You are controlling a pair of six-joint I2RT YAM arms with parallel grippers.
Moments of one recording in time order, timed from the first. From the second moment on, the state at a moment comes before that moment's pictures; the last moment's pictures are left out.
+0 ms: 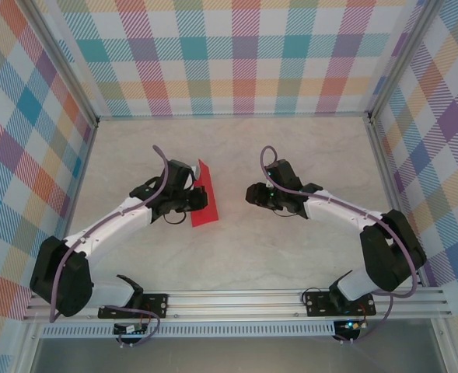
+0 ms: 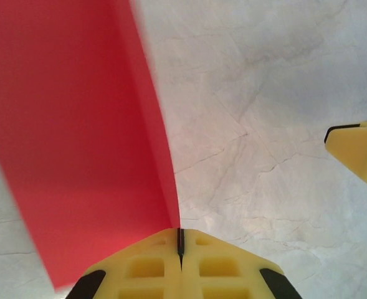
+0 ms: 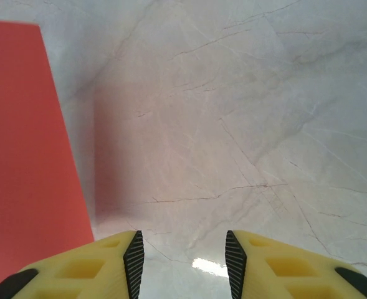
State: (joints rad) left arm -0.54 1.34 0.92 -0.48 0.19 -0.56; right arm 0.60 1.49 0.89 -0.24 -0.20 0.74
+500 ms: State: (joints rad) left arm -0.54 1.48 0.85 -0.35 0.40 -0.52; right arm 0.60 1.59 0.89 -0.21 -0.29 0.74
